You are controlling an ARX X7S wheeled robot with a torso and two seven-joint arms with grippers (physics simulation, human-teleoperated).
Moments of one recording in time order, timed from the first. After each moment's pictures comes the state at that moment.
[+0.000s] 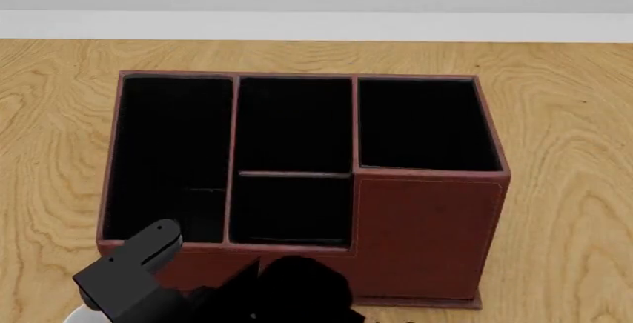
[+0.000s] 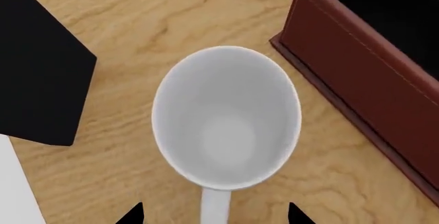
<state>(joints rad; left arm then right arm) -1.03 -0.95 -0.75 0.97 -1.83 -1.04 -1.20 1.15 0.06 -1.17 0.23 1.48 1.05 0.47</state>
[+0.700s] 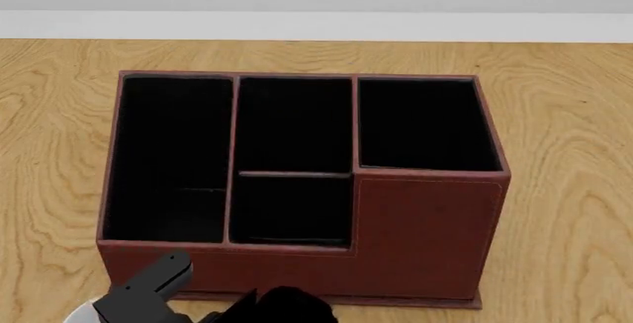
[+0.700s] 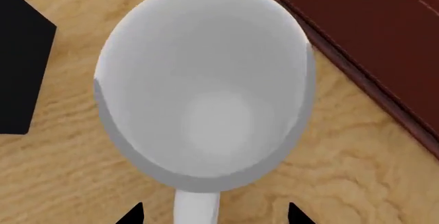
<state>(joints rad) -1.00 -0.94 -0.79 0.97 -1.83 -1.05 -1.19 1.10 0.02 -1.29 0.38 1.38 0.95 0.36</state>
